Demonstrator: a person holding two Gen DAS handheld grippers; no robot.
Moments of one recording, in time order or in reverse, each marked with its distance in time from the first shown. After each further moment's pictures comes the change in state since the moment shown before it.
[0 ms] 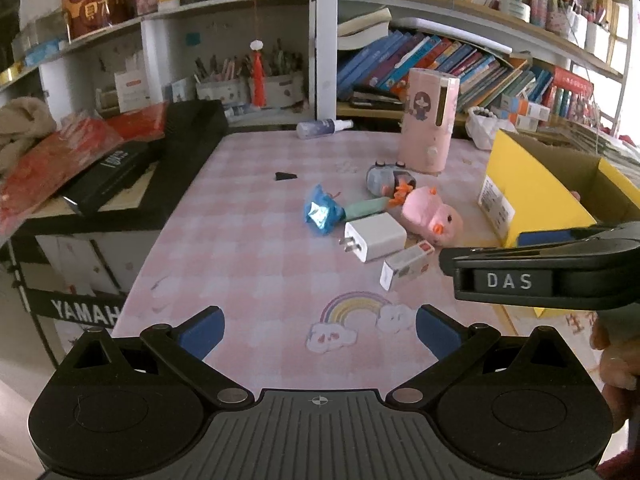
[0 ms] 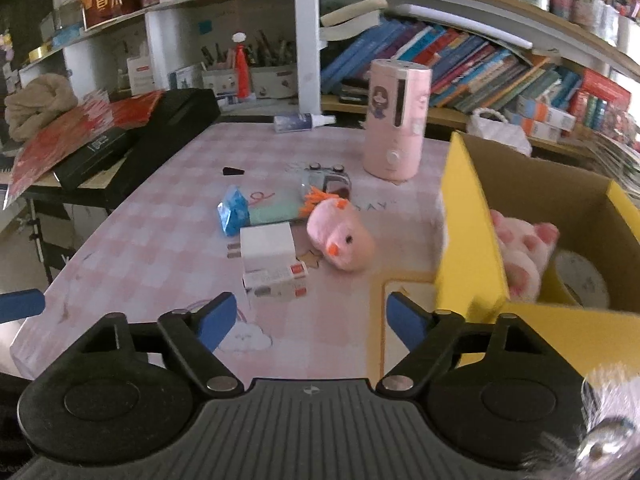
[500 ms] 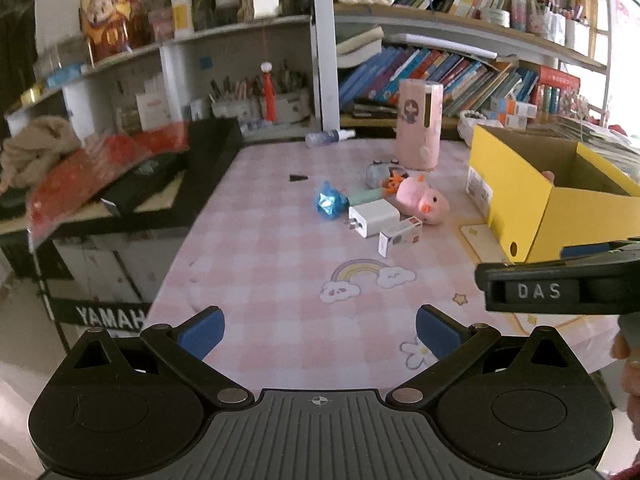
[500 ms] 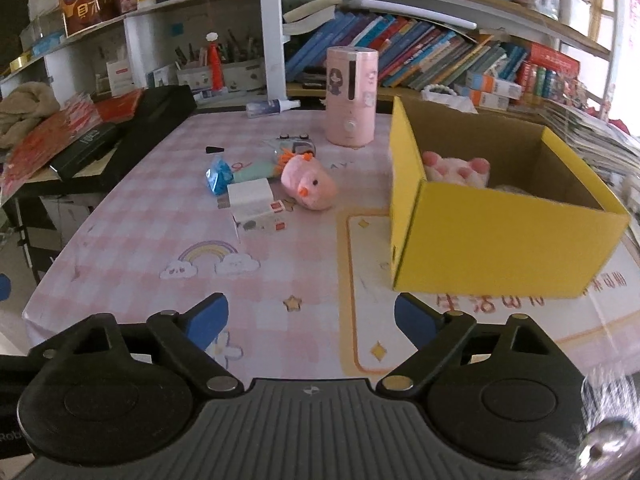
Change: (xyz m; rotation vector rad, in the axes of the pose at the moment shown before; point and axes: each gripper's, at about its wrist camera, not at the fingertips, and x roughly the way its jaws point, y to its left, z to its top) left arm -0.062 -0.005 -0.039 0.042 -0.046 0.045; right arm -0.066 0.004 -0.054 0.072 0.002 -0.096
